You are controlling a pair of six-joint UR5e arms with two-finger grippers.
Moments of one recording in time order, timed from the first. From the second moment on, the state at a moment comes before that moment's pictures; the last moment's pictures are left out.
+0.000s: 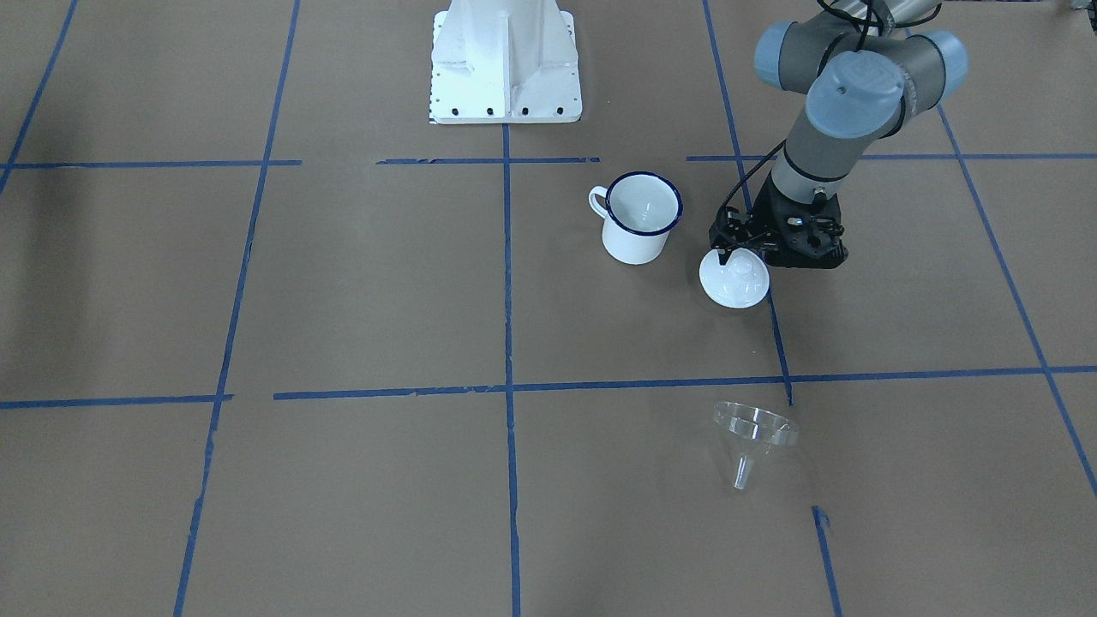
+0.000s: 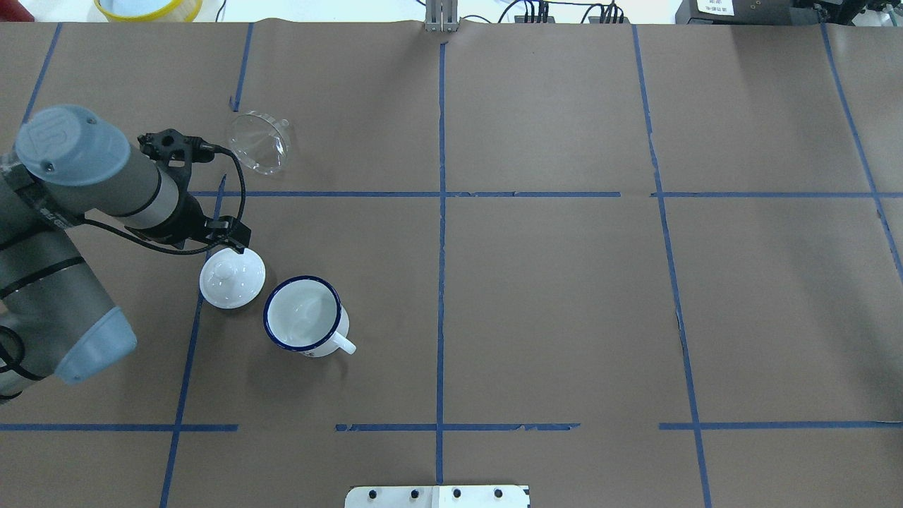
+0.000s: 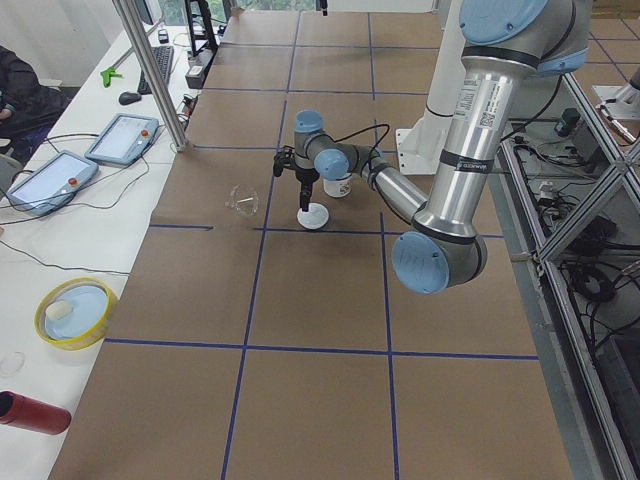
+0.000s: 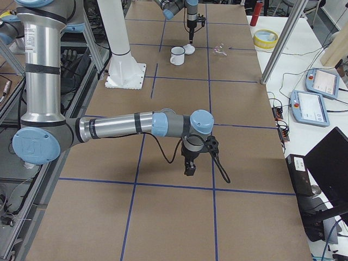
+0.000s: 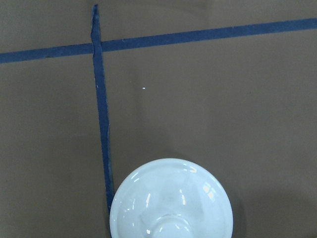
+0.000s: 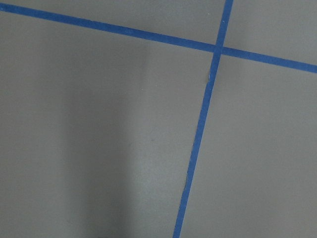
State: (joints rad) left arm -0.79 -1.85 -1.87 -1.69 -2.02 -0.95; right arm 1.45 -1.63 1.79 -1.79 2.31 -0.13
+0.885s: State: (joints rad) left arm -0.89 -2.02 -1.70 -1.97 -1.84 -1.81; right arm 1.45 -1.63 1.79 -1.79 2.31 -0.13
